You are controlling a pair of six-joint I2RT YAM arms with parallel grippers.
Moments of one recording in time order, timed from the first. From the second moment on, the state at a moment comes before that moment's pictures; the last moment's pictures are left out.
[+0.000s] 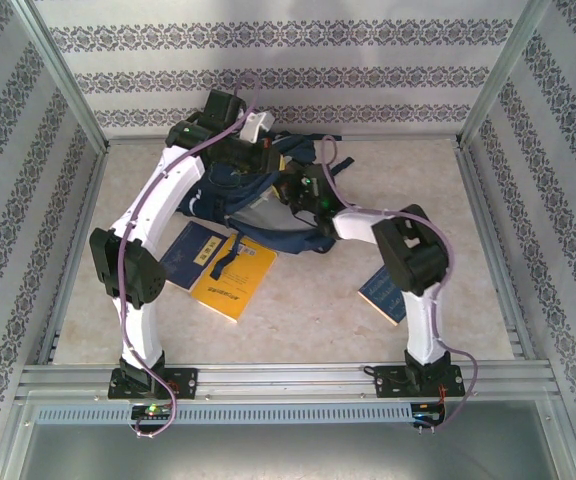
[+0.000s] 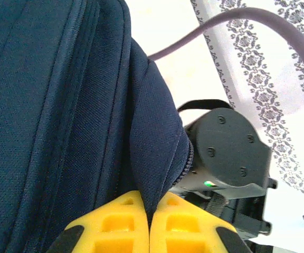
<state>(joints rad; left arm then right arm) -0.35 1.94 2.08 -0.97 0.60 -0.33 0.51 2.13 1.32 0.52 -0.30 1.45</state>
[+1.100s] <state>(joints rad) -0.30 2.06 2.11 -0.90 0.65 -0.38 0.36 1.29 0.95 -0.41 0.03 0.79</state>
